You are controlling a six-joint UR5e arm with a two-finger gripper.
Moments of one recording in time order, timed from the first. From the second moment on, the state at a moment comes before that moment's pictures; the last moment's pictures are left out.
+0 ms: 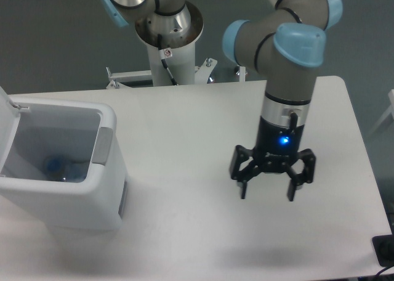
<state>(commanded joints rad) 2.60 -1.97 -1.45 -0.87 1.32 0.74</state>
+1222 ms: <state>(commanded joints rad) 2.59 -1.97 -1.50 -1.08 1.62 1.14</state>
